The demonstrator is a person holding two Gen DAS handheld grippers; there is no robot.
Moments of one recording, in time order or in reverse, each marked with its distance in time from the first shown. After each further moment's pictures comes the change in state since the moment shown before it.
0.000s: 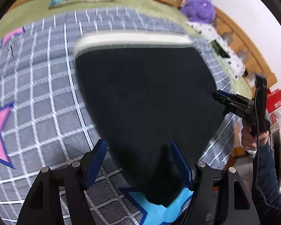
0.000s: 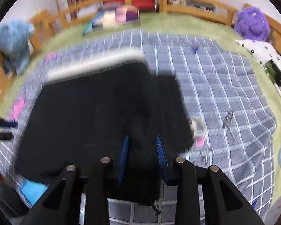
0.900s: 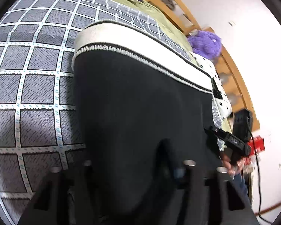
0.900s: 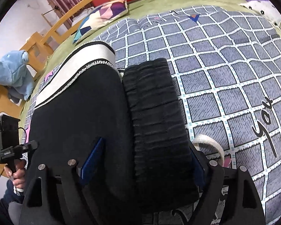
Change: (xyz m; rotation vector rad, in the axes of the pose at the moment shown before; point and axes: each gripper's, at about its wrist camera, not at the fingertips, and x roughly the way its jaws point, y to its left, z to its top) left arm 0.052 0.056 0.035 -0.271 -0.150 -0.258; right arm 0.080 -0.063 0.033 0.242 0.063 0.271
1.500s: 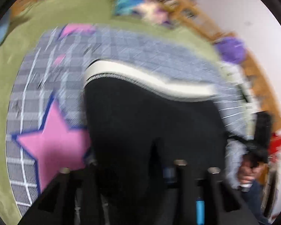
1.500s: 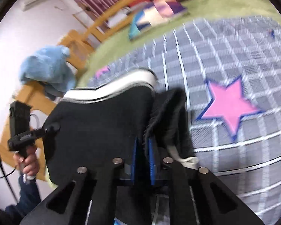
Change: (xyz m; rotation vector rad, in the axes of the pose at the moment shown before) left arm -0.165 0.087 0.029 0.040 -0.037 0.369; right arm 0.030 0.186 -0.008 -0.046 -0.020 0.244
